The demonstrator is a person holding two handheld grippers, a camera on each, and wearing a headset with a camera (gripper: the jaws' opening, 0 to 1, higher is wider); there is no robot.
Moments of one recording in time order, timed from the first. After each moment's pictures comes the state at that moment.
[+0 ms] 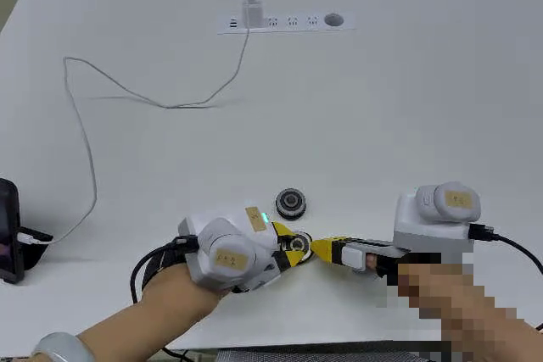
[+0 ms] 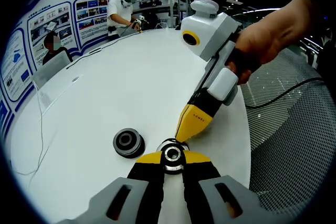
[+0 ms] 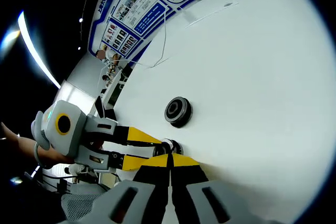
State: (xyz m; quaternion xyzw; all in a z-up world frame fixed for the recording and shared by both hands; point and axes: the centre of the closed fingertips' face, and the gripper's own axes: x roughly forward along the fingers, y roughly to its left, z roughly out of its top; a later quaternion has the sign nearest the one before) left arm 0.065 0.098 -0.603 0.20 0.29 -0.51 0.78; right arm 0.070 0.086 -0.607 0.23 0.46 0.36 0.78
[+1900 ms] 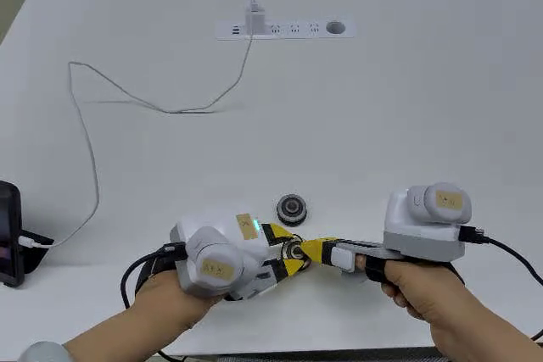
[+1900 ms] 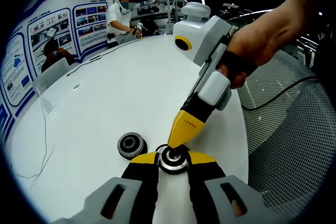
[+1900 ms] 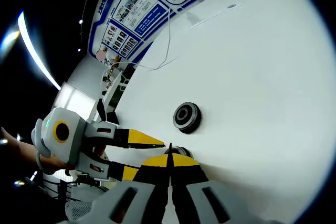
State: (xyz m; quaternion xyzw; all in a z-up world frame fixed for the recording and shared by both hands) left arm 0.062 0.105 -0.593 0.20 0.26 -0.52 0.79; right arm 0.075 0.099 -0.598 0.24 0.45 0.36 0.78
